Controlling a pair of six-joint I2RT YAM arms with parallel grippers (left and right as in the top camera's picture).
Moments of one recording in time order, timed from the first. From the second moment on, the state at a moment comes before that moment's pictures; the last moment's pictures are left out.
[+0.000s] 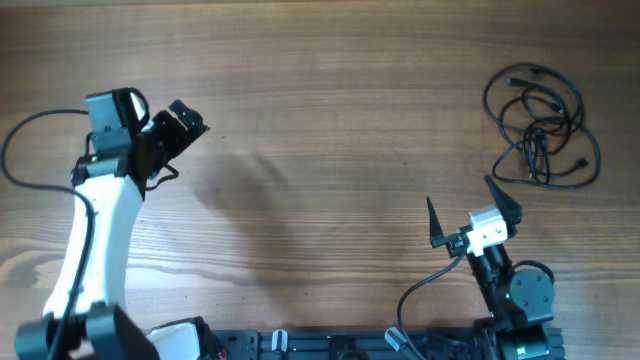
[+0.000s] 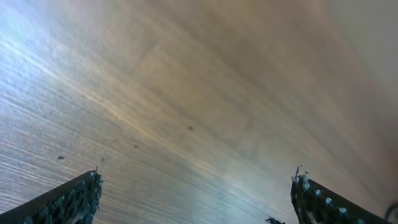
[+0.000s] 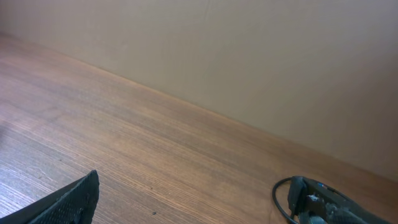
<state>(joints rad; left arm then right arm) 0.19 1.42 0.99 -0.49 0.22 -0.54 0.17 0.02 0.01 0.00 -0.11 -0.27</state>
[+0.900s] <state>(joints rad) -0.29 1.24 0.85 -0.45 0.05 -0.55 0.17 0.02 0.01 0.00 -0.11 -0.27</state>
